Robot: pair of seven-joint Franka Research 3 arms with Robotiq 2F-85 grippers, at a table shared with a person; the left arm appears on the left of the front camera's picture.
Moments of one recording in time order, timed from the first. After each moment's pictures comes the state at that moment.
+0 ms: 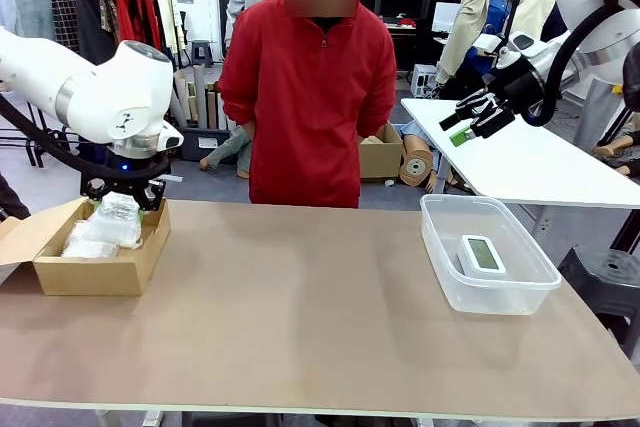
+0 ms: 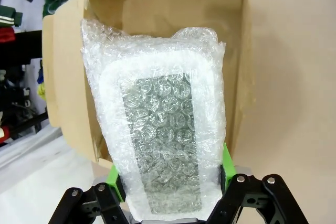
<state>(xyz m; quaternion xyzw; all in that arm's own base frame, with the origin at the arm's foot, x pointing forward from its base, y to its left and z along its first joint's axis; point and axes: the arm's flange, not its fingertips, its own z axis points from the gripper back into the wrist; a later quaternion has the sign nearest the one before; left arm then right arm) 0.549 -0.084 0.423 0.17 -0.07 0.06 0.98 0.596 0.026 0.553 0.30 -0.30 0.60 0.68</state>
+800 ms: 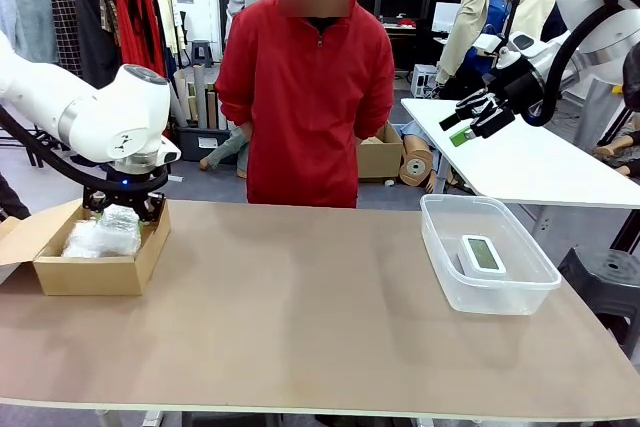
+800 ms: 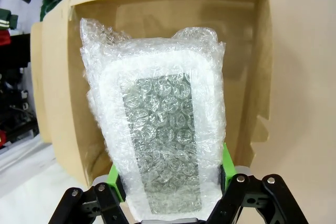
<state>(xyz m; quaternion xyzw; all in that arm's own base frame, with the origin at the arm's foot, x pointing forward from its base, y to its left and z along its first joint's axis) 0.566 -0.073 0.387 0.17 -0.07 0.06 0.98 0.596 0.026 0.553 0.30 -0.30 0.60 0.68</state>
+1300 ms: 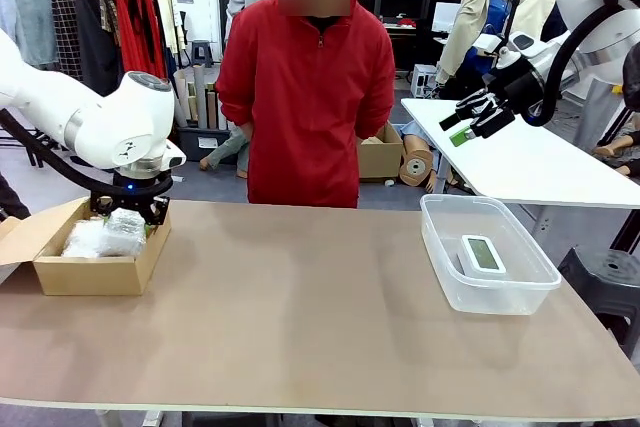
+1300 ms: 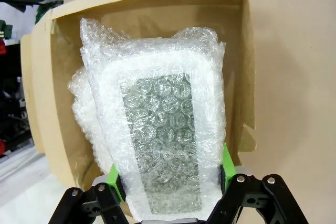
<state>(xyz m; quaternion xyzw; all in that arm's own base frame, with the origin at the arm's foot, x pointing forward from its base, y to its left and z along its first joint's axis) 0.570 -0.080 0.376 0.16 -0.08 0.05 0.98 0.596 0.026 0.553 0.30 -0.30 0.60 0.68</state>
